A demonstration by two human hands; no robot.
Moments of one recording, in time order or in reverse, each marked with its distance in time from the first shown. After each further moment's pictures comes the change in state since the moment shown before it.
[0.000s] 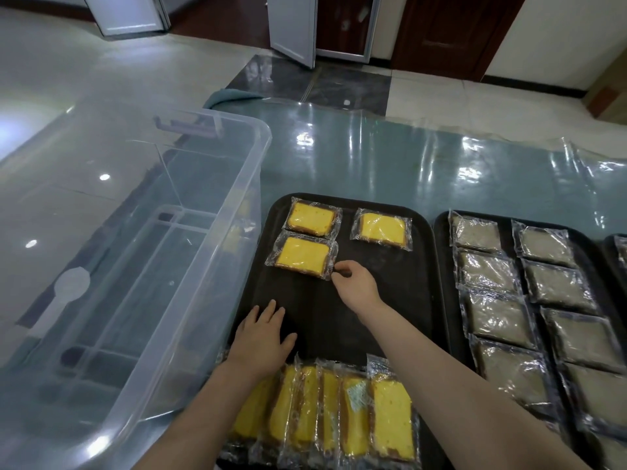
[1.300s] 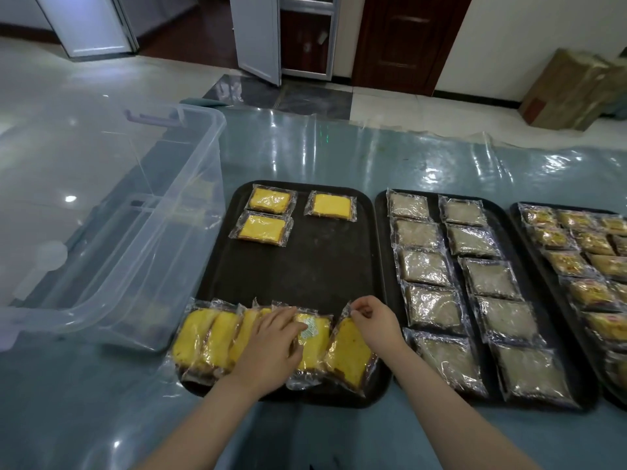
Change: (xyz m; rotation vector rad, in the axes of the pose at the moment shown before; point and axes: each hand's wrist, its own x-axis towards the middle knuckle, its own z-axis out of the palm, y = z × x) left_hand -0.110 0.067 0.071 -0.073 0.264 0.465; right_hand -0.160 0.124 -0.077 -0.061 0.123 0.016
